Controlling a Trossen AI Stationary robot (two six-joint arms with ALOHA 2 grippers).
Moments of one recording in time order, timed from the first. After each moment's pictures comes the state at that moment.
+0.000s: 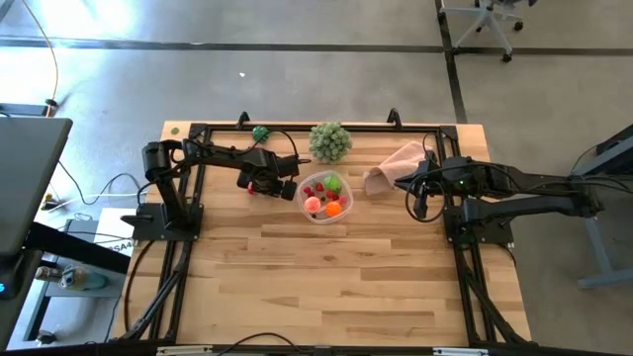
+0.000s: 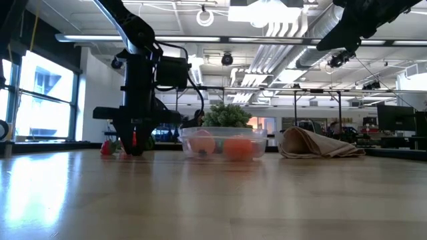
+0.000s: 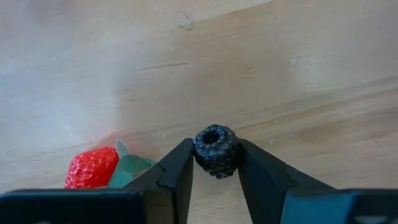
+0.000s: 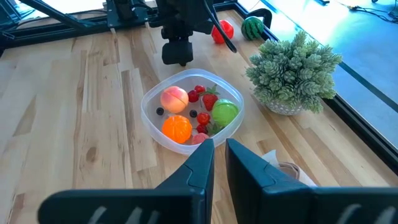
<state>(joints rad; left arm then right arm) 0.46 1.80 1.02 -0.77 -0.11 -0.98 -0.08 0.63 0.68 -0.54 0.18 0.13</state>
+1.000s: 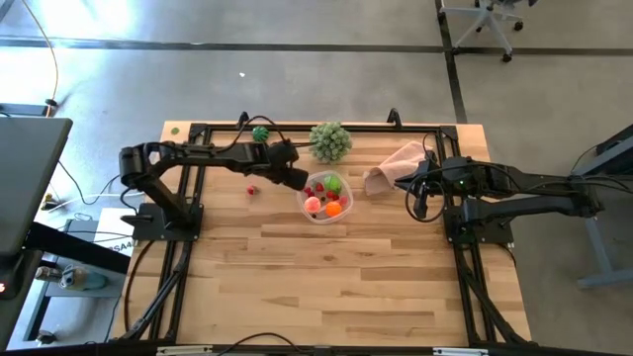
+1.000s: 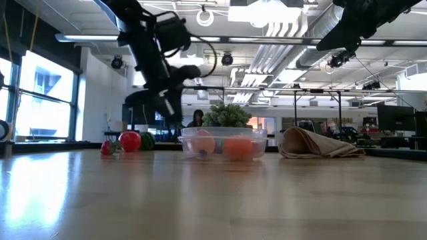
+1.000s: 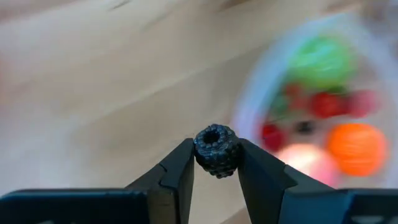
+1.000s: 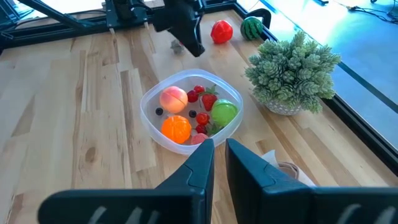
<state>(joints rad) 0.45 1.61 1.02 -0.52 -0.06 -0.81 -0.08 0.63 0.68 -0.54 0.18 0.13</state>
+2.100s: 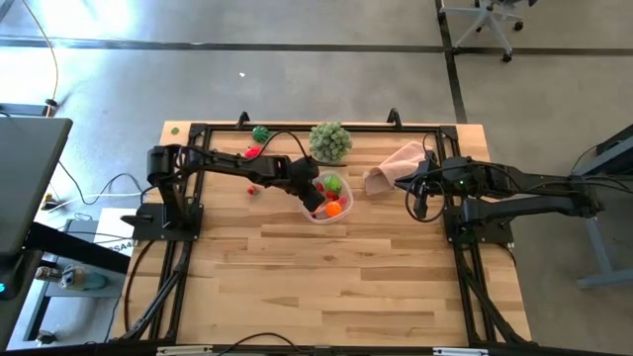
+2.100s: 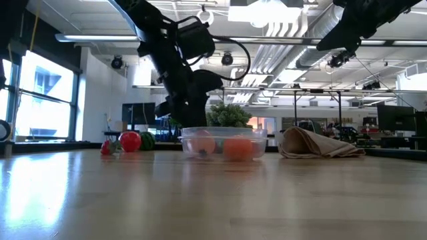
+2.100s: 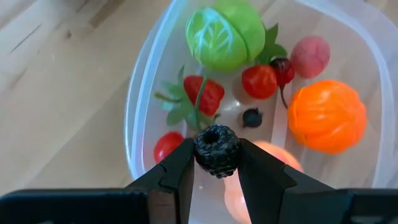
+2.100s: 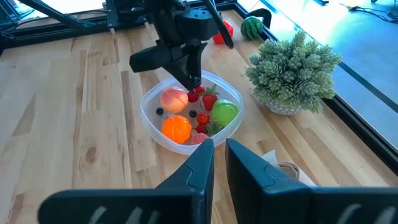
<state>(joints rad) 0.33 1.81 1.13 -0.37 -0.08 -0.48 -0.08 0.63 0.68 -0.54 0.18 0.13</state>
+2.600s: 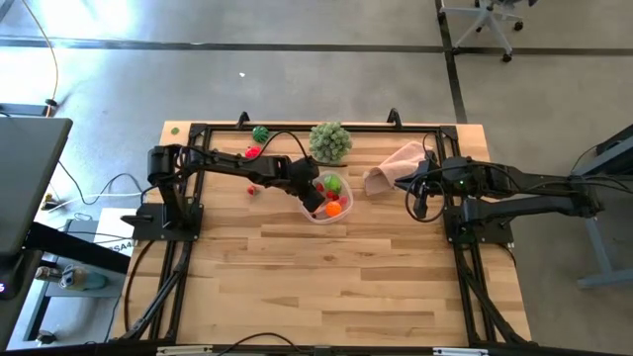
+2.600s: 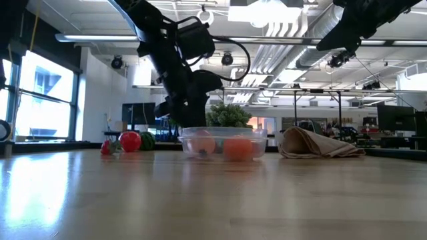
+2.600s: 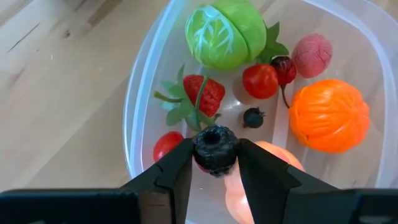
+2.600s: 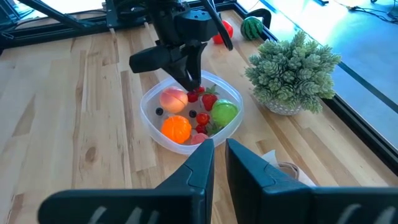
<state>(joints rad) 0.33 1.82 1.14 -0.37 -0.08 -0.48 -0.08 0.63 0.68 -0.54 0.18 0.13</state>
